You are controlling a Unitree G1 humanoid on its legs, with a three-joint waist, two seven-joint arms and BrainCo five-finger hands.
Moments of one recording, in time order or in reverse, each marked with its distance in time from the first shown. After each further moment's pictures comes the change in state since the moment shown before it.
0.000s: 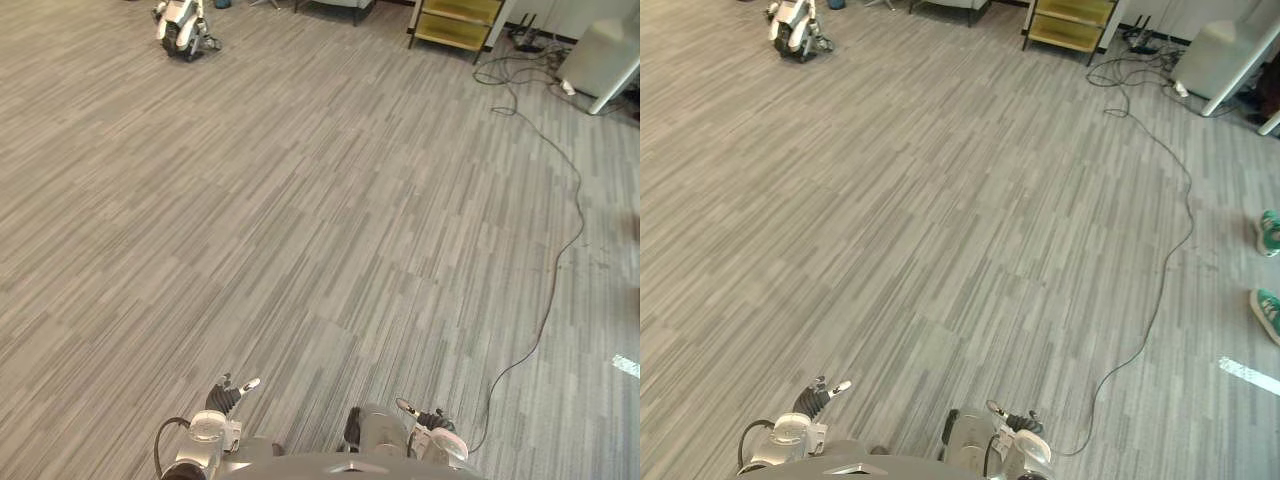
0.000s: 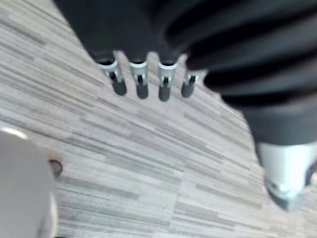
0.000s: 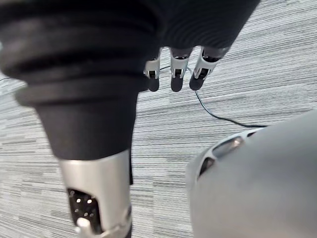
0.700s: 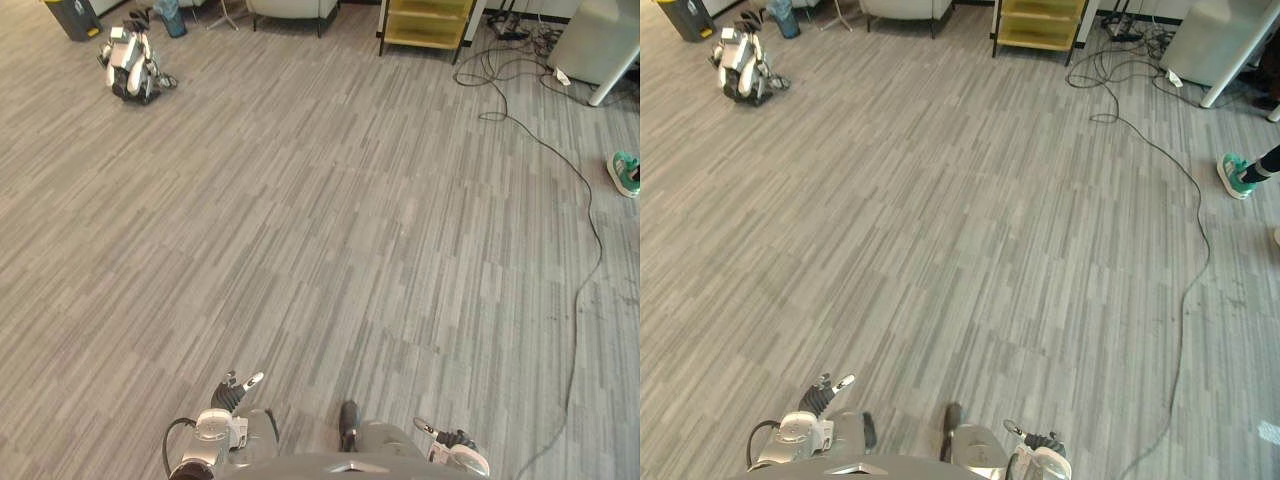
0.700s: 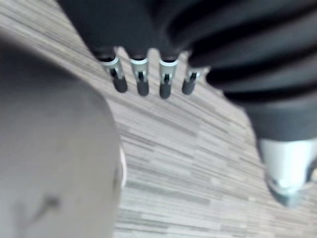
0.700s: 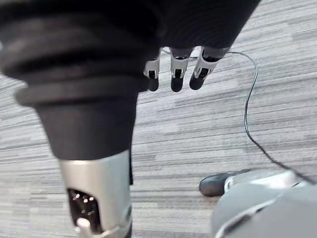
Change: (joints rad) left arm 0.028 -0.048 0.067 -0.069 -0.017 -0.029 -0.008; right arm 0.026 -0.062 0.026 0.043 0.004 0.023 -0.002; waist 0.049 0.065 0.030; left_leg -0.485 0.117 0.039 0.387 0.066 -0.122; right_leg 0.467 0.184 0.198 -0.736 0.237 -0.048
